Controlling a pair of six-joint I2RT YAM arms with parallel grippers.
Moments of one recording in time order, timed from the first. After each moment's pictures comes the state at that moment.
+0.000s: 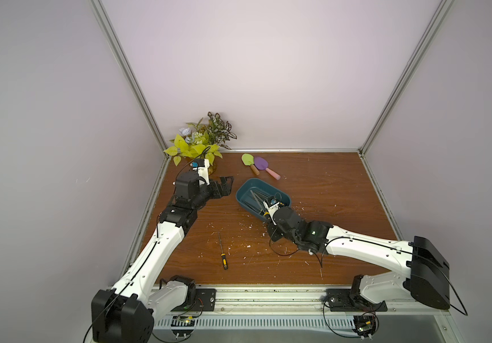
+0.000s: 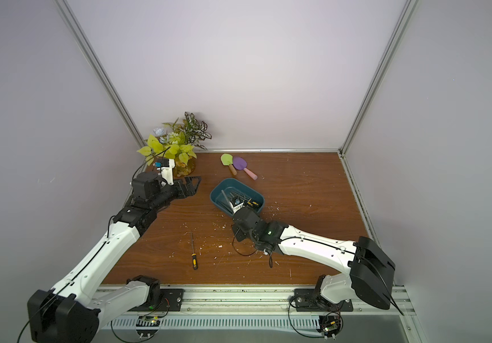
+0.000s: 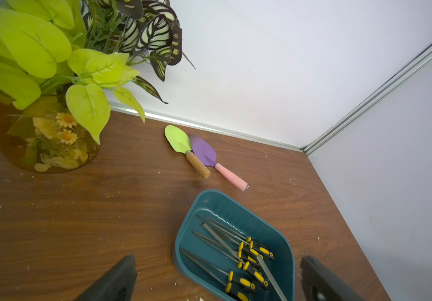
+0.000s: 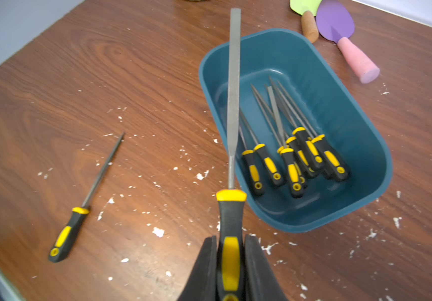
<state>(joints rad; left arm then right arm) -0.22 1.11 0.87 -0.13 0.25 -0.41 1.05 1.38 0.93 -0.29 0.33 0.33</state>
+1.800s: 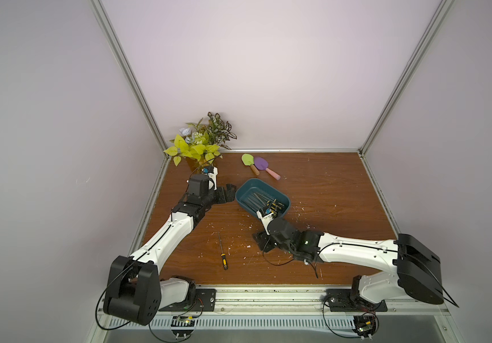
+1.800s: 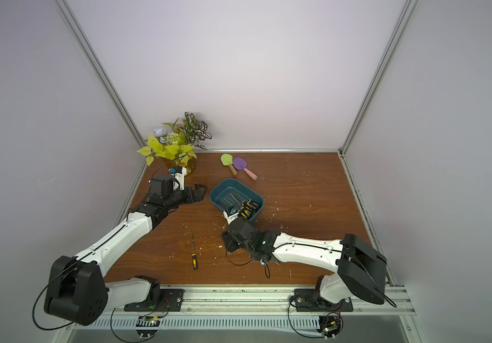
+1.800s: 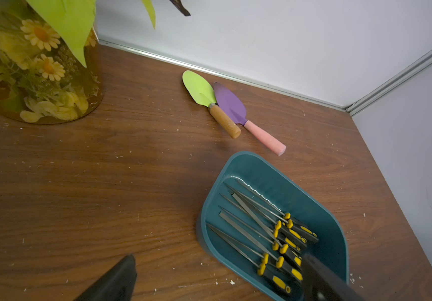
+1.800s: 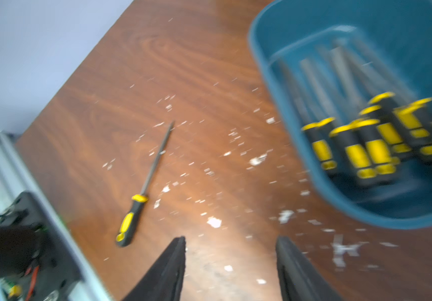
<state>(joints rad) -0.21 1.27 0.82 -0.11 0.23 -0.36 1.20 1.48 0.85 -0.07 0.23 0.59</state>
